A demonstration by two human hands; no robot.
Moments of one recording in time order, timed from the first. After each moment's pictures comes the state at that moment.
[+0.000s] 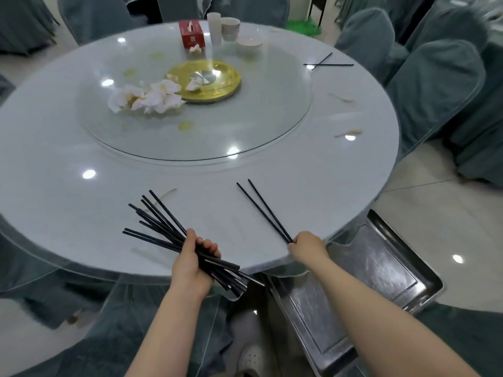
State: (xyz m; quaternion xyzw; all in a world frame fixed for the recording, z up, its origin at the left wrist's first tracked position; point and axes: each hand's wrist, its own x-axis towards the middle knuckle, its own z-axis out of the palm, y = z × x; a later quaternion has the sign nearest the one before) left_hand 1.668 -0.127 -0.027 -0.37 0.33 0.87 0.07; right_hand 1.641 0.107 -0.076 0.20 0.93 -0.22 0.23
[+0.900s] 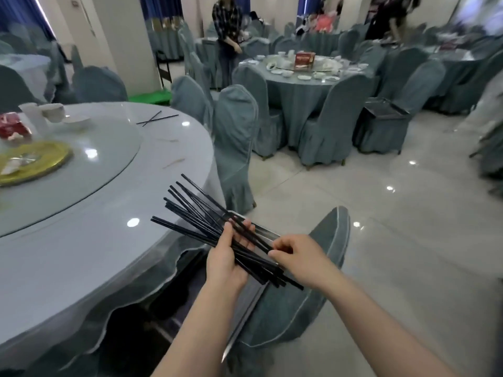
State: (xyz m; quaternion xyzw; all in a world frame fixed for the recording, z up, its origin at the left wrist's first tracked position) left_hand 1.906 0.263 0.081 -0.15 0.33 0.88 0.32; right_hand 1.999 0.369 0.096 0.23 0.87 -0.43 -0.04
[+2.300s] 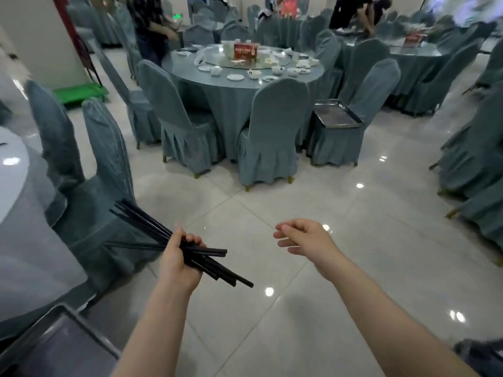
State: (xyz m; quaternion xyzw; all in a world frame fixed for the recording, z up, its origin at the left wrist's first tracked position) left_hand 1.795 0.919 0.049 -0.22 0.35 0.87 0.27; right_hand 1.937 1.110 0.071 0.34 0.70 -0.62 -0.09
